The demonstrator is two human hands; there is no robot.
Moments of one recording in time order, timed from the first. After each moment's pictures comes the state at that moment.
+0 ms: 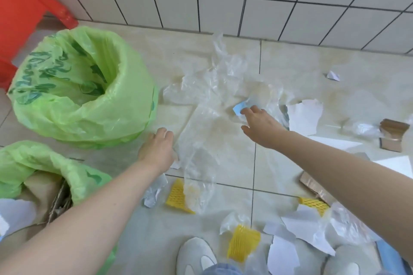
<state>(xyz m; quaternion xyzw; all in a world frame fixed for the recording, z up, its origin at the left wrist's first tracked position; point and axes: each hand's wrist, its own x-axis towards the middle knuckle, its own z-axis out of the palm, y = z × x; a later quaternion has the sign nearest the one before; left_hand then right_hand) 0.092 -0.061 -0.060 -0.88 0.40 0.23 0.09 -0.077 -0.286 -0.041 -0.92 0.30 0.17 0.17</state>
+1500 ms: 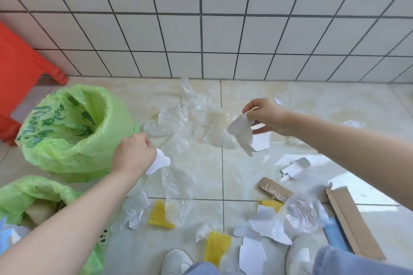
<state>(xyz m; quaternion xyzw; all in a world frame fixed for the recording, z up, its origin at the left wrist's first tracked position) 0.054 -0.089 0.082 -0.94 0.30 0.09 -0.13 -0.159 -0.334 0.122 -0.68 0.46 0.00 0.57</state>
